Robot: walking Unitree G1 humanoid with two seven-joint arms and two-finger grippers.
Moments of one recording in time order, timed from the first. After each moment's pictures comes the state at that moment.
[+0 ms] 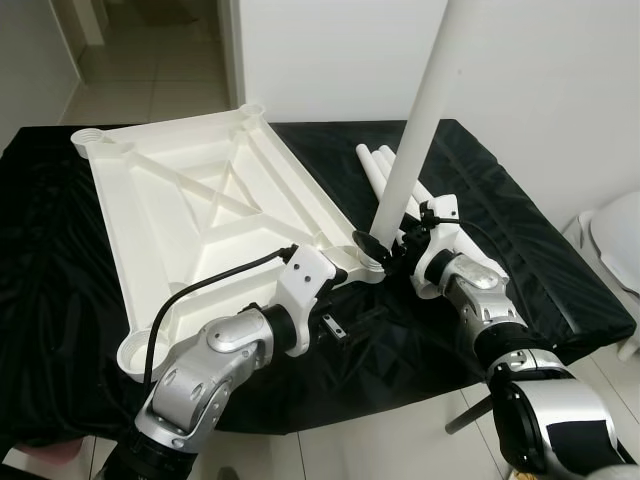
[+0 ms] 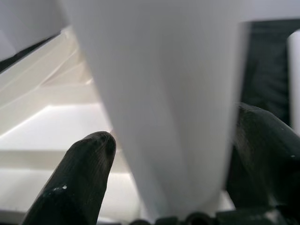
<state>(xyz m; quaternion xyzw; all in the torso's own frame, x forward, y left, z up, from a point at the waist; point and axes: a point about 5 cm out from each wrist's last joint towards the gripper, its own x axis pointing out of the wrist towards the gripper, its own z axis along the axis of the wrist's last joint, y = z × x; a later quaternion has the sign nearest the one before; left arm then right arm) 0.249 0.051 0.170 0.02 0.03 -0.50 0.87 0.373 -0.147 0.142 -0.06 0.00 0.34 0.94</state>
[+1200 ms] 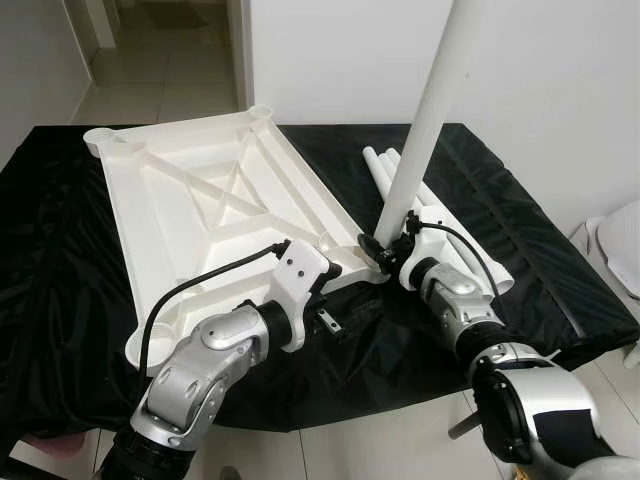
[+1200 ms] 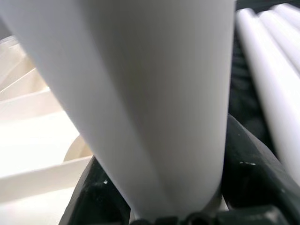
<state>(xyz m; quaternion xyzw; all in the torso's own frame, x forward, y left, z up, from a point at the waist) 0.251 0.055 0.173 0.01 0.03 -0.49 0.87 0.376 -0.137 0.122 0.00 0.03 0.17 0.99</state>
